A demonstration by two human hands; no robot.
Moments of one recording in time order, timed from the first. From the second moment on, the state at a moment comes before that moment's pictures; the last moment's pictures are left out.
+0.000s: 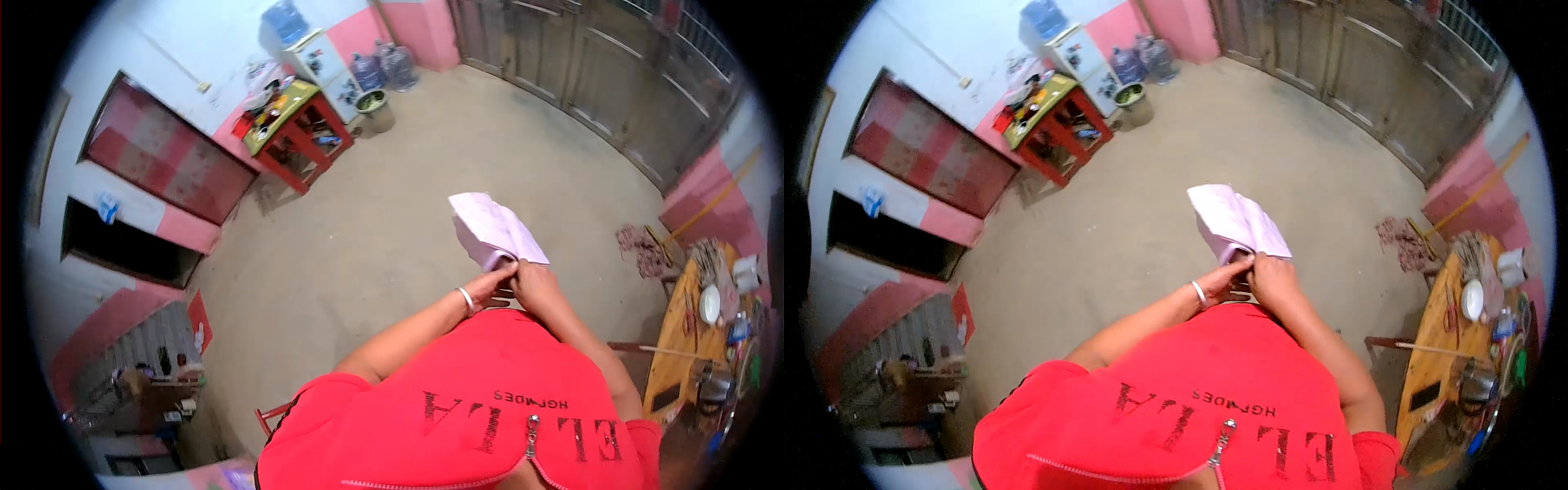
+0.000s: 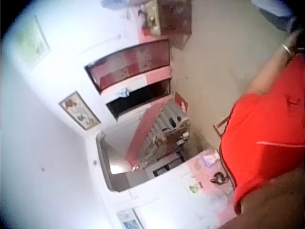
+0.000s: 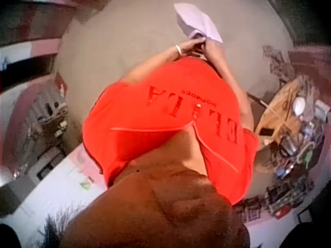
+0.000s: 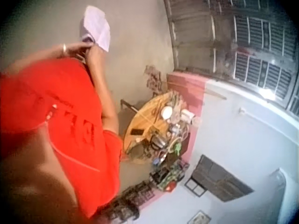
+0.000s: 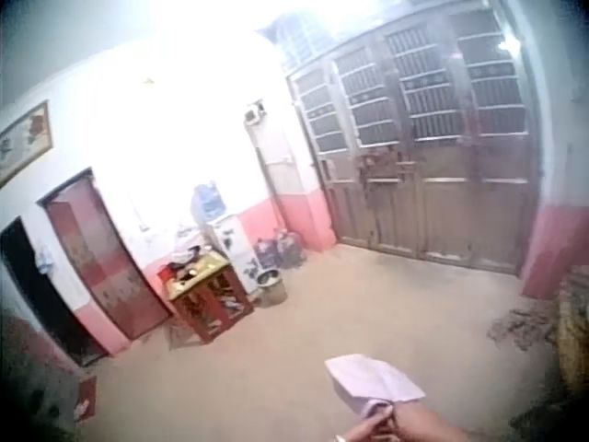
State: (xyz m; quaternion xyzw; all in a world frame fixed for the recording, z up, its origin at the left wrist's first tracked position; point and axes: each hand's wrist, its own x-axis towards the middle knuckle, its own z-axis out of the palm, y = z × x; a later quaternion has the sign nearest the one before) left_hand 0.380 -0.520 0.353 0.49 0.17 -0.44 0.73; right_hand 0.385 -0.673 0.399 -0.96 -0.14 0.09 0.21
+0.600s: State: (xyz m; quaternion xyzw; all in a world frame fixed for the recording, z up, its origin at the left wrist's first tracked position) left_hand 0.426 -0.569 0.297 0.43 0.30 -0.33 0.79; right_hand 0.375 -0.865 0.275 -0.74 0.25 0.17 0.60
